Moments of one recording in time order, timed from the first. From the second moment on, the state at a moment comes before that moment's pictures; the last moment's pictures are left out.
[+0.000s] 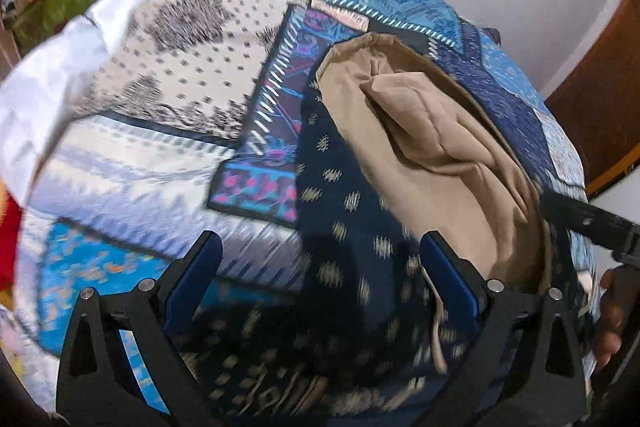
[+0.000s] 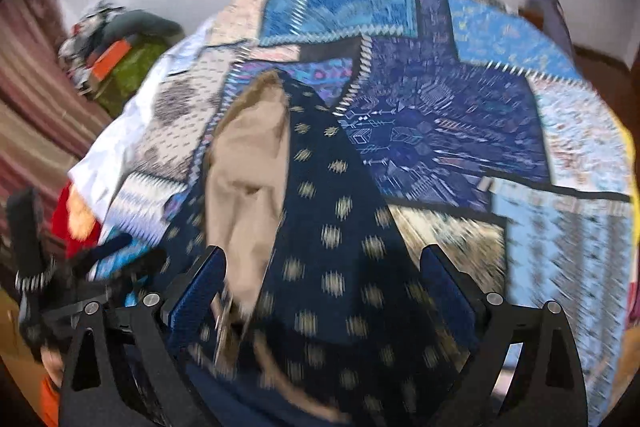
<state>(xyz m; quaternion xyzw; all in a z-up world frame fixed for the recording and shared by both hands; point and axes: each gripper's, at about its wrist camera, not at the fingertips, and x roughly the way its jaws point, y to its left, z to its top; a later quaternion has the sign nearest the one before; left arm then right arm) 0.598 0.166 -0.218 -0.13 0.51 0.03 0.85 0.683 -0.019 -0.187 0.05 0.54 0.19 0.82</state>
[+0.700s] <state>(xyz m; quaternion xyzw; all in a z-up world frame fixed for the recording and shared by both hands) 0.555 0.114 -0.141 -0.07 0.42 -0.04 0.90 0.635 -0.016 -0.156 0.06 0.45 0.26 0.85</state>
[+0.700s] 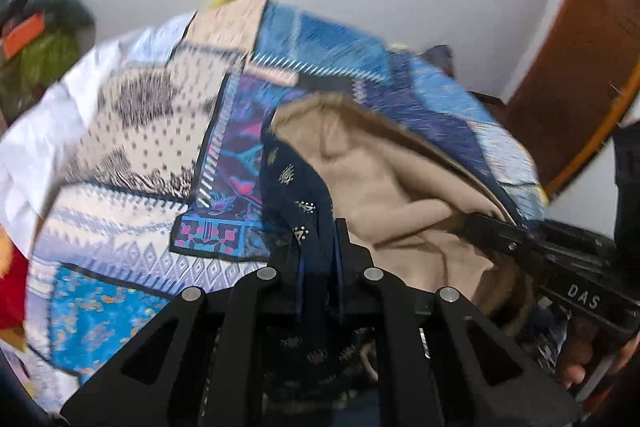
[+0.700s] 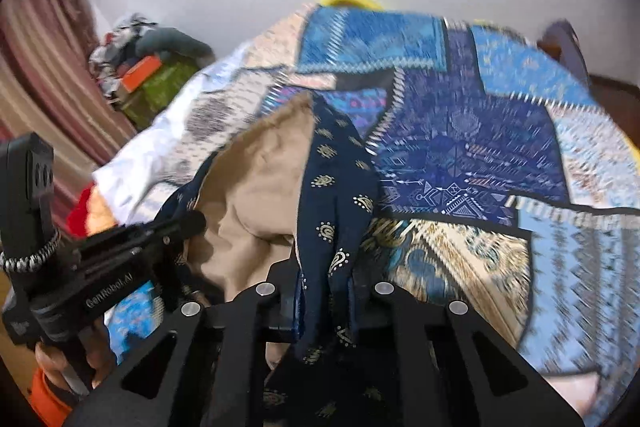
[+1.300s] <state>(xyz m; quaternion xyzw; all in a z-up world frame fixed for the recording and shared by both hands) 0.399 0.090 -0.244 -0.03 0.55 -0.07 0.83 0.451 -0.063 -0.187 -0.11 0.49 0.18 0.85</state>
